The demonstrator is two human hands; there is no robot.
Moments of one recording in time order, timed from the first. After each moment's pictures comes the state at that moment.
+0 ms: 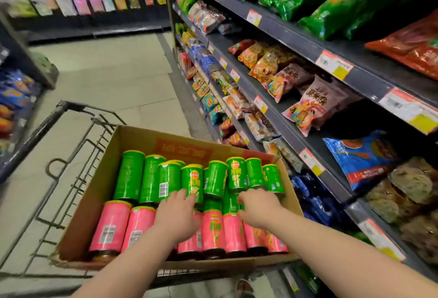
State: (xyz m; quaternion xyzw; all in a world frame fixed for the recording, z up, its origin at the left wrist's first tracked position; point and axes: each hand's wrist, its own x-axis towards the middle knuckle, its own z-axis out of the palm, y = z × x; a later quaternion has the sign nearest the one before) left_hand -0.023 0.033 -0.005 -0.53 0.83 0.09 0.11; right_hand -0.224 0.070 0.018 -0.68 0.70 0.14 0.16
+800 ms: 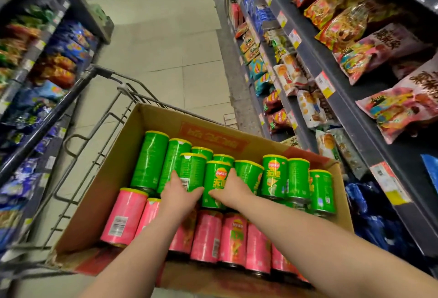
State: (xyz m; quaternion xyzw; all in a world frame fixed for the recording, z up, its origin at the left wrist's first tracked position) left_hand -0.009 -0.043 -0.062 -0.81 0.51 0.28 -0.05; right_hand -0.151 -0.058 -0.070 -0.55 0.70 -0.02 0.46
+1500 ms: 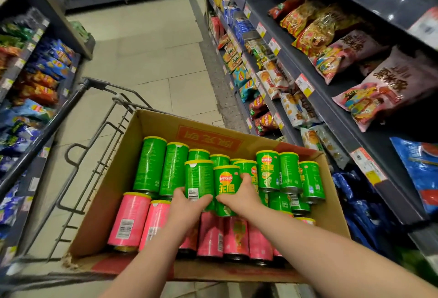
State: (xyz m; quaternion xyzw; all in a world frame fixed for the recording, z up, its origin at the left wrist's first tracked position) left_hand -0.017 0.000 -0.030 -0.76 0.42 0.44 -0.20; right_hand -0.160 -0.009 -0.054 -0.42 0.74 -0.19 0.49
